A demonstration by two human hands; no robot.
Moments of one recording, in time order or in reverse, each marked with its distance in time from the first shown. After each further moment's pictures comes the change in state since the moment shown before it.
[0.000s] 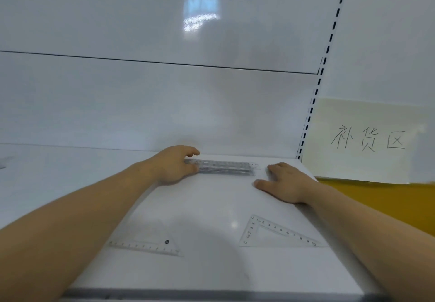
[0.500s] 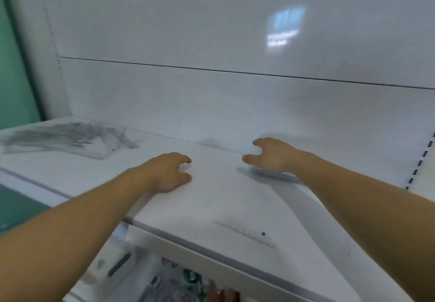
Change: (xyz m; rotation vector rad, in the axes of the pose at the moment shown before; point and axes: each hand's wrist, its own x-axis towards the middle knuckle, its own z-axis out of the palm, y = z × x) left_hand -0.149 -0.113 -0.070 0.217 0.044 -0.409; right_hand 0.045 -0.207 -0.020 0.009 0.013 -0.421
